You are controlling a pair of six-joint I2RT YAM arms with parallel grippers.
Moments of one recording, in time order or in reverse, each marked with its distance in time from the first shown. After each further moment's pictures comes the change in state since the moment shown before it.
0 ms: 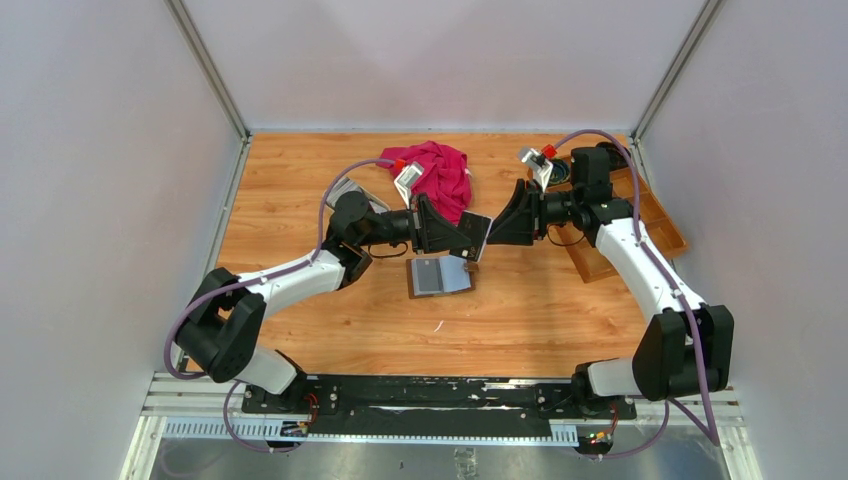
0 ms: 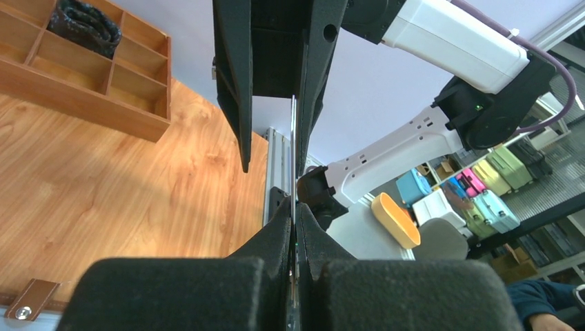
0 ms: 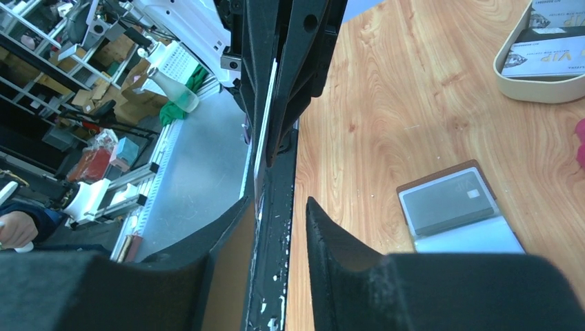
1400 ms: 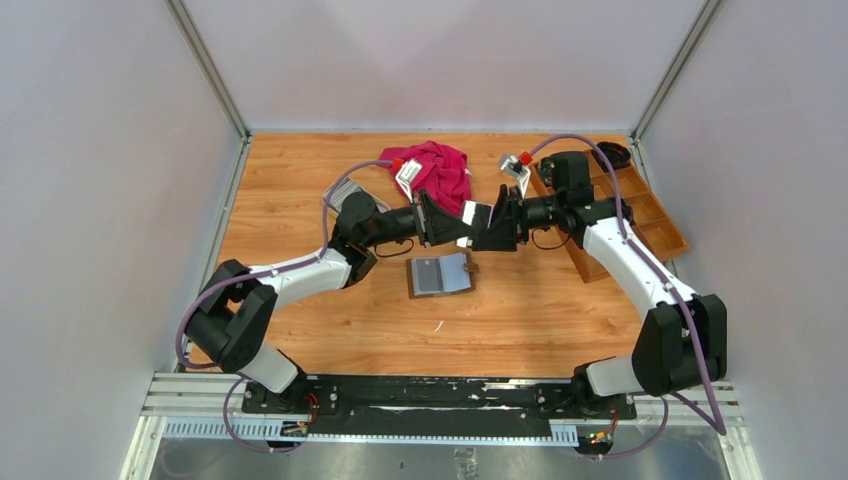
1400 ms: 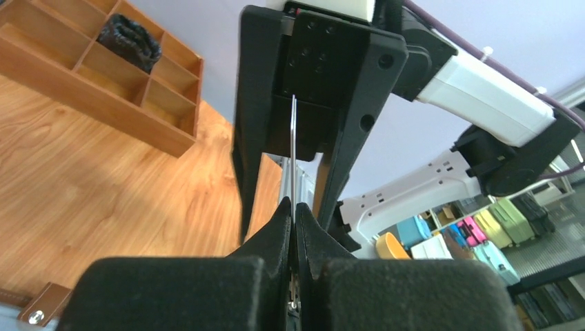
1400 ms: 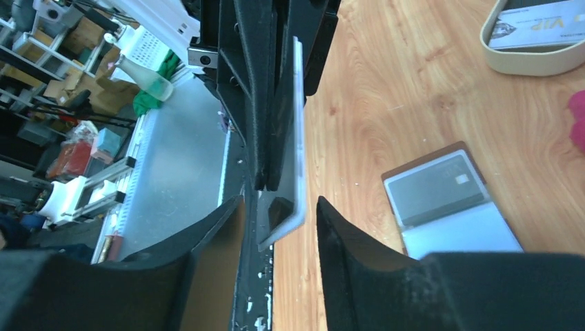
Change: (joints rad) left arm -0.007 0.063 0.005 0.029 -0.140 -0.055; right arm 0.093 0.034 -0.009 -0.002 0.169 -0.003
